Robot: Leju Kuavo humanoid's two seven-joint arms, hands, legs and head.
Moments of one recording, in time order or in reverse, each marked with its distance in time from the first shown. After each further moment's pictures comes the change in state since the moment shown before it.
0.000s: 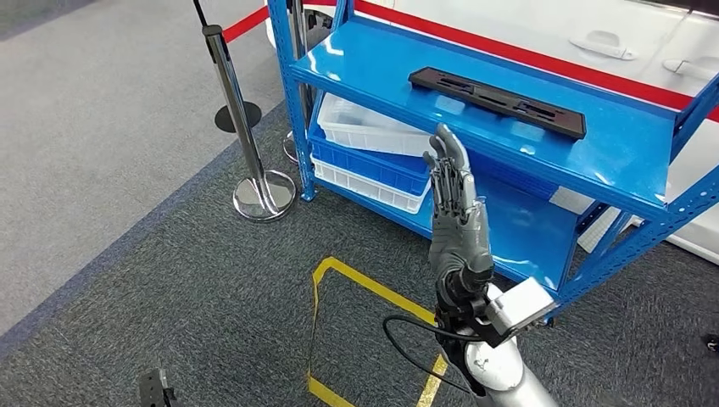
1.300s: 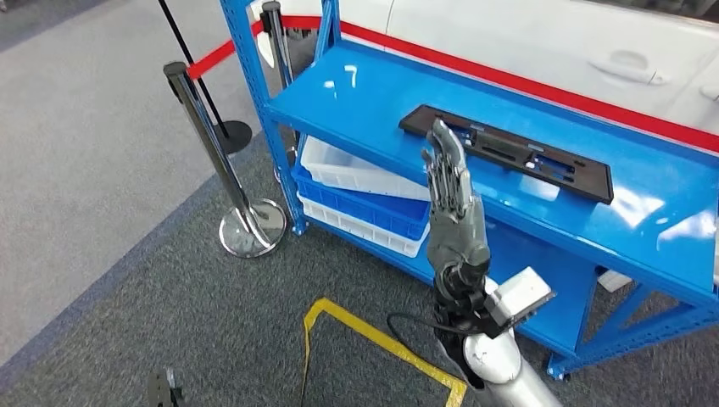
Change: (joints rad) left arm -0.005 -0.001 -0.010 0.005 0.005 0.012 0.013; right arm -0.017 0.000 0.003 0.021 -0.029 0.035 -0.013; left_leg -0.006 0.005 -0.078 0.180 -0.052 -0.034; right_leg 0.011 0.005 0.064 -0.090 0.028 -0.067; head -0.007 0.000
